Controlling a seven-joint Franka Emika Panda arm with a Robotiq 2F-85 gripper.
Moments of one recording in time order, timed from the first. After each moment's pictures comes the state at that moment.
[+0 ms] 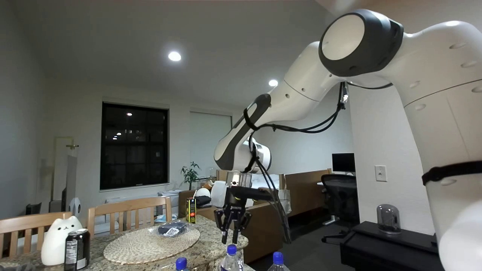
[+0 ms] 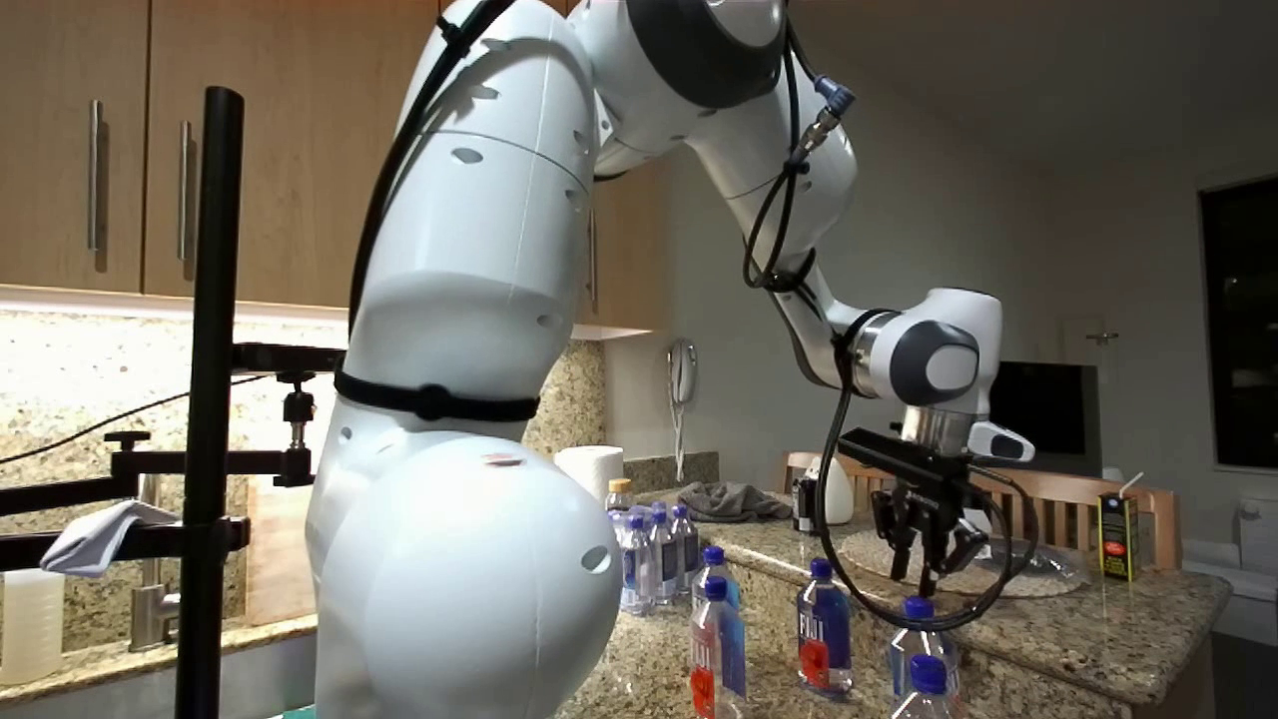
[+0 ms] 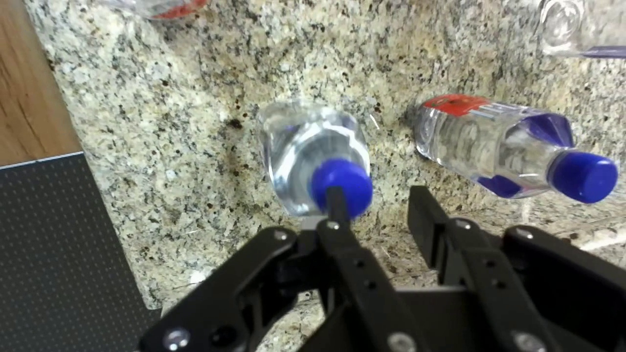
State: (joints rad) arm -0.05 0.16 0.02 -2.13 0.29 2.29 -0.02
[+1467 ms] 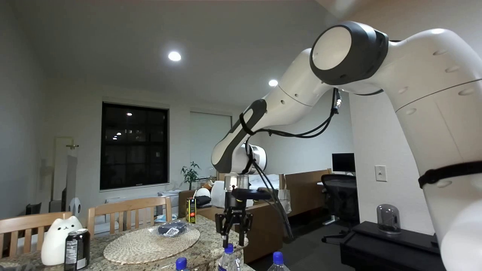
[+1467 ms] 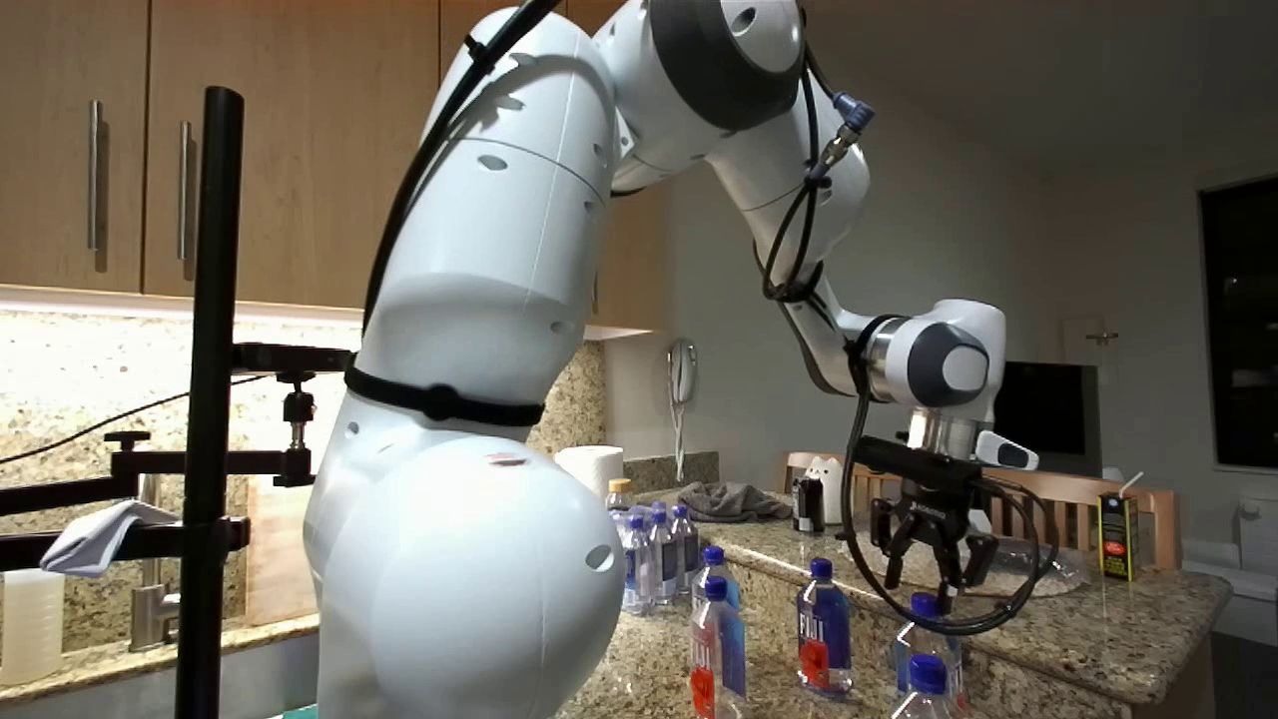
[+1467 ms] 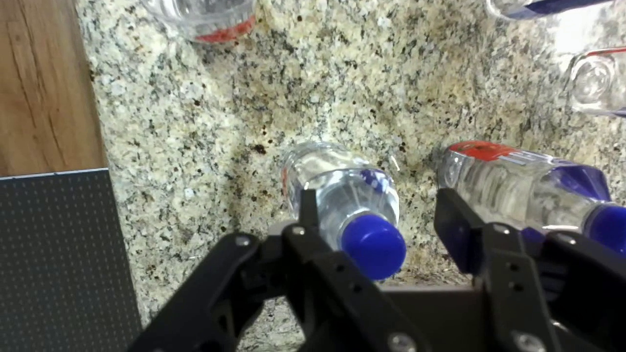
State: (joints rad) arm -0.04 0.23 0.00 -2.05 0.21 2.17 -0.06
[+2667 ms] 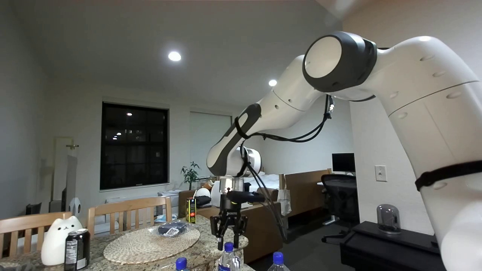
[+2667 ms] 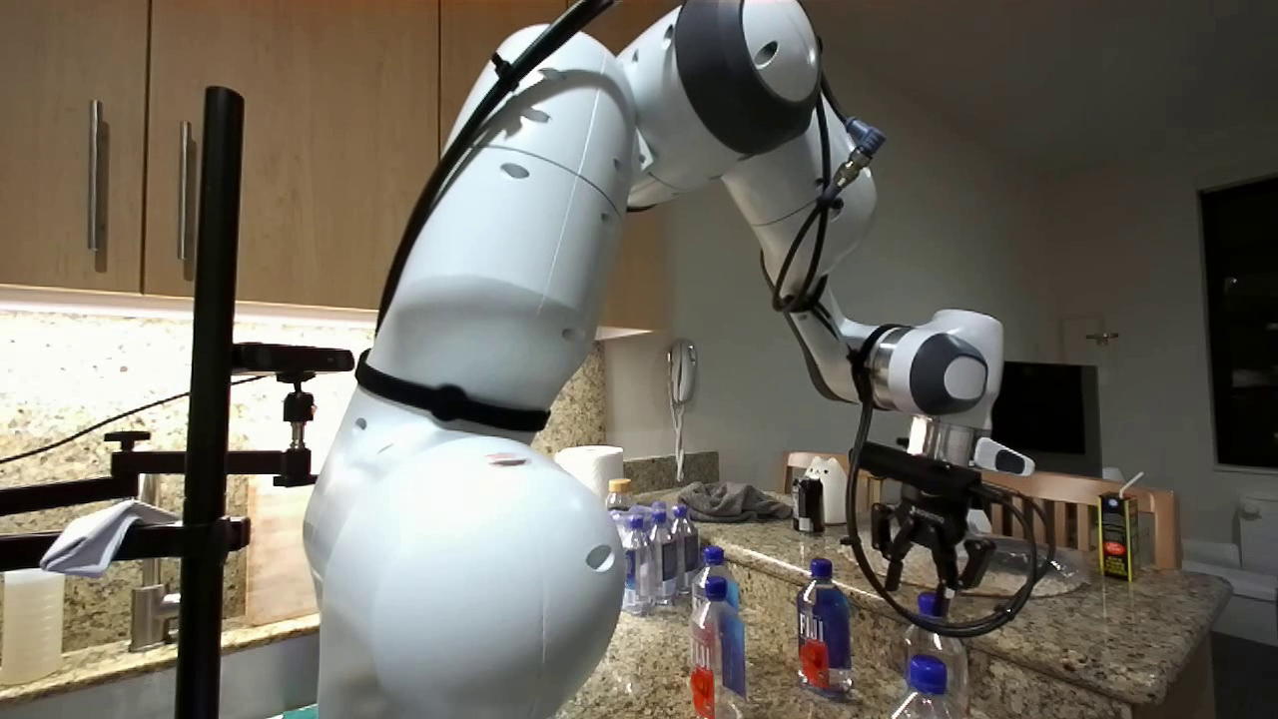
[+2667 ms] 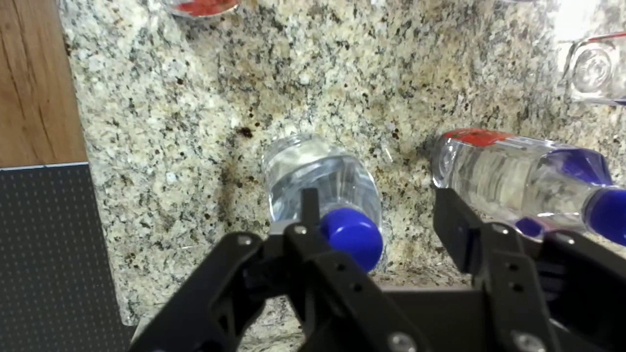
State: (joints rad) arm -0.04 0.28 0.02 -1.99 0.21 2.17 -0.06
